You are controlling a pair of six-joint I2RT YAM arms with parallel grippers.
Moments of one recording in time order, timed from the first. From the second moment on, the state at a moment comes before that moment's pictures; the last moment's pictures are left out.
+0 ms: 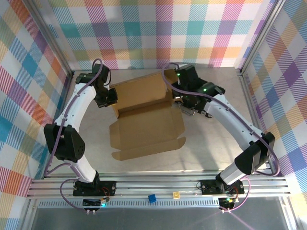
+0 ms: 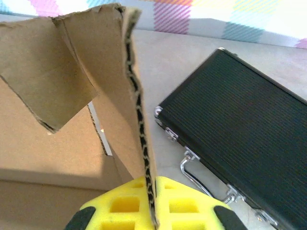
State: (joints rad) left arm -0.16 1.71 1.67 -1.21 0.11 -0.47; right arm 0.65 1.56 1.62 -0.78 0.32 0.28
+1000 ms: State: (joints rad) left arm -0.10 1.70 1.59 -1.08 0.30 -0.40; right arm 0.83 1.98 2.25 -1.16 0.50 0.26
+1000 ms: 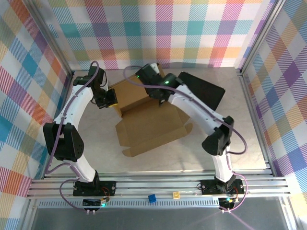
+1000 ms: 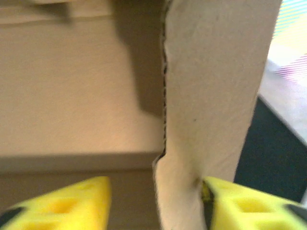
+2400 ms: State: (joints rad) left arm -0.10 1.92 1.60 -0.93 0.85 -0.17; right arm 0.28 1.67 2.11 -1.06 -0.72 0.25
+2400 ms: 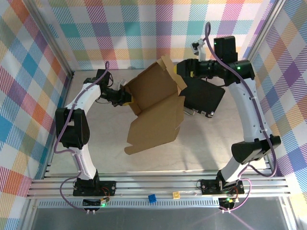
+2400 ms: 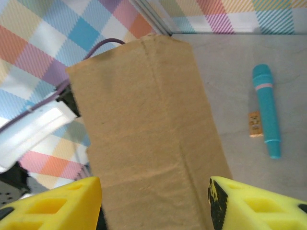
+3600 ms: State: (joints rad) left arm -0.10 1.82 1.62 -1.05 0.70 -0.18; right arm 0.59 1.83 2.20 -1.14 0.07 -0.03
